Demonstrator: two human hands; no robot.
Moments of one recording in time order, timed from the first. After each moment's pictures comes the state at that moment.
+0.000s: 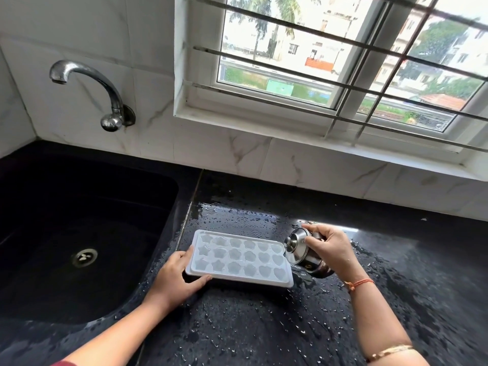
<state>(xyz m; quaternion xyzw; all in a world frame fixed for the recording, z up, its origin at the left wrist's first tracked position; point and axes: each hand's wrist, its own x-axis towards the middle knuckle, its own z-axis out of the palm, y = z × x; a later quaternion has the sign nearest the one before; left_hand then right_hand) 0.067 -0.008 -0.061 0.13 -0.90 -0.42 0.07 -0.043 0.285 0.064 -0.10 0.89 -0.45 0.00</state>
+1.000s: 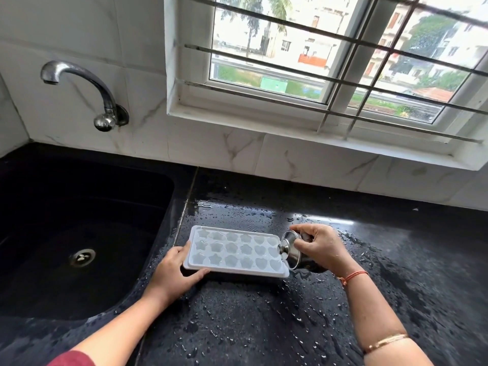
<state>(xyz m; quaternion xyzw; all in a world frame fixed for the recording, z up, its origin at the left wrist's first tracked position) 0.069 -0.004 -0.056 0.13 -0.90 -0.41 0.09 -0.023 0.283 0.071 -0.18 0.94 -0.31 -0.01</state>
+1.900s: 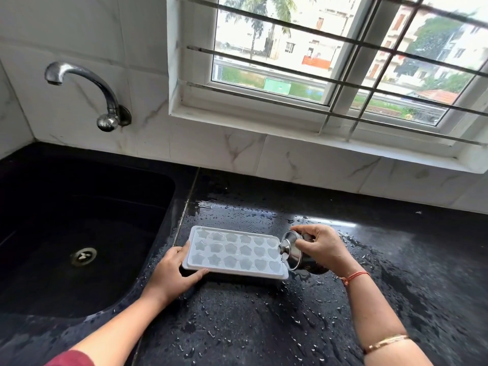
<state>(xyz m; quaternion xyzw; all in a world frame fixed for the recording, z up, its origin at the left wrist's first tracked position) 0.069 -0.005 -0.059 0.13 -0.90 -0.42 0.08 -0.031 0.288 0.068 -0.18 0.93 -0.33 0.00</state>
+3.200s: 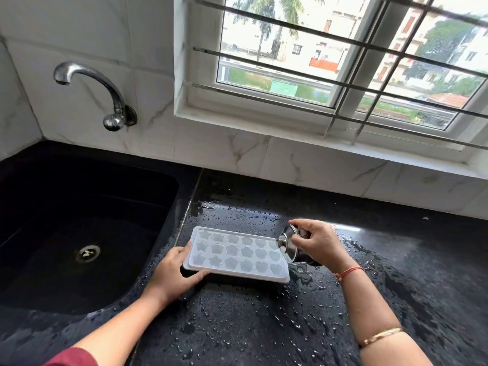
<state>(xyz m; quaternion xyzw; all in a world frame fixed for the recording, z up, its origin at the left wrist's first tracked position) 0.071 -0.001 -0.051 0.13 -0.90 -0.41 0.08 -0.054 0.282 0.056 -0.20 0.92 -0.33 -0.02</state>
